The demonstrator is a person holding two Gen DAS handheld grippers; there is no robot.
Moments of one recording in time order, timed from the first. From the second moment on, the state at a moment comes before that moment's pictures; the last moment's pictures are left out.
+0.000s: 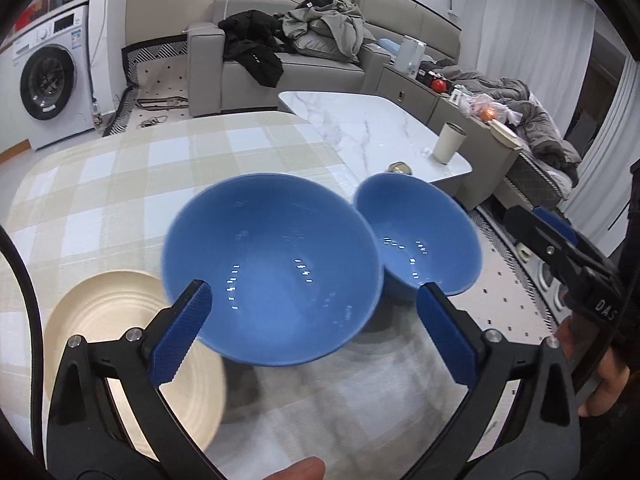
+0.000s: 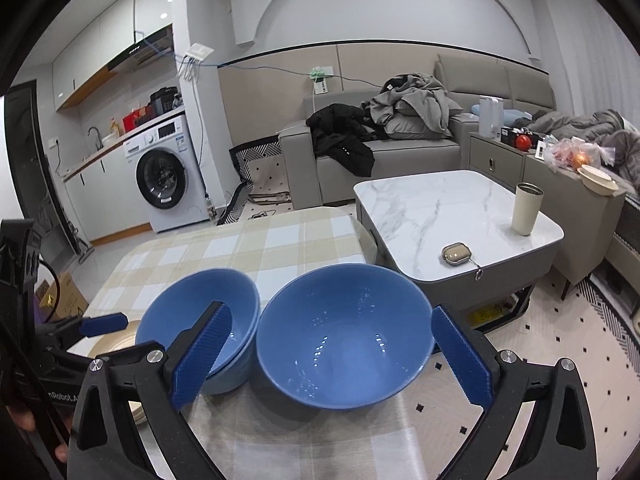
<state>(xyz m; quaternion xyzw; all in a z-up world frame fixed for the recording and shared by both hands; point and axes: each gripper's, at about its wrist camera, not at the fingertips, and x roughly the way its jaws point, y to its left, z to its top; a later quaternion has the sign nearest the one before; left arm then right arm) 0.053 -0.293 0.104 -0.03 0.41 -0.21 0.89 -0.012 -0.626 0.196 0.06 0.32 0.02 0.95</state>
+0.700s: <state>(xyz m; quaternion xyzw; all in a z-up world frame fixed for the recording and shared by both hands) 0.029 -0.380 0.105 -0.04 0.43 -0.30 0.85 -0.024 -0.682 0.192 0.11 0.32 -0.02 0.94</state>
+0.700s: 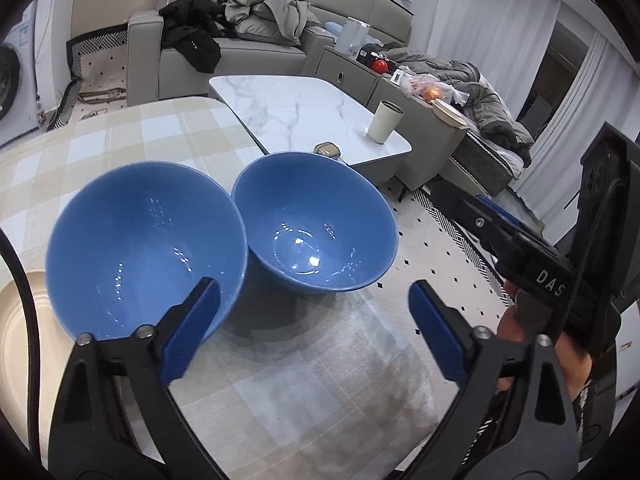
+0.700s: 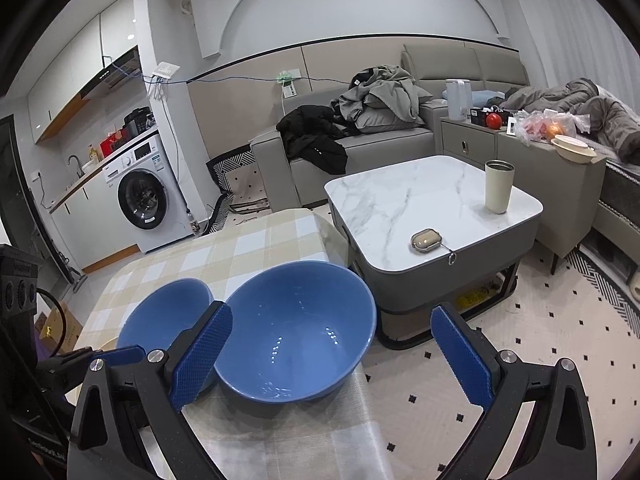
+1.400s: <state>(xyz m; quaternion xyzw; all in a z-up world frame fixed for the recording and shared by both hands) 0.063 -0.413 0.060 -0.06 0.48 -0.26 0.84 0.009 -0.712 0.124 0.17 0.39 -0.03 0.90</state>
